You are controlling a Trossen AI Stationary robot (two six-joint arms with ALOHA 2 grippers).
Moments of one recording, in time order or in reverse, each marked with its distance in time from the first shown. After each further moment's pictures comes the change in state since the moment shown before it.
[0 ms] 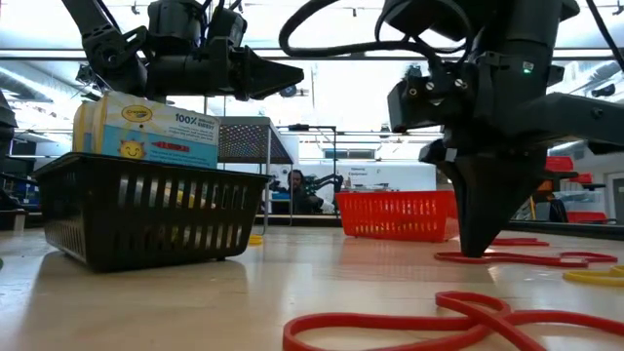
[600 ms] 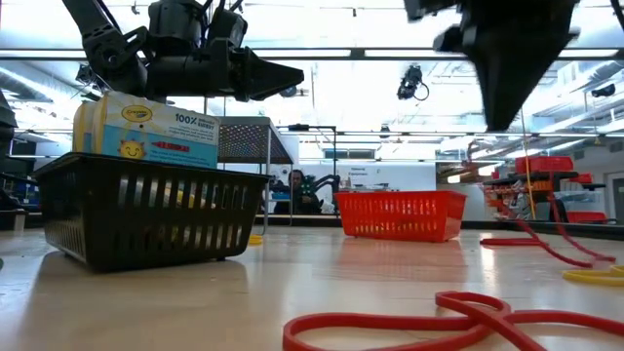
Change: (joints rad) left arm 0.000 0.003 0.000 -0.002 0.000 0.000; right arm 0.089 0.001 0.435 -0.700 0.132 0.122
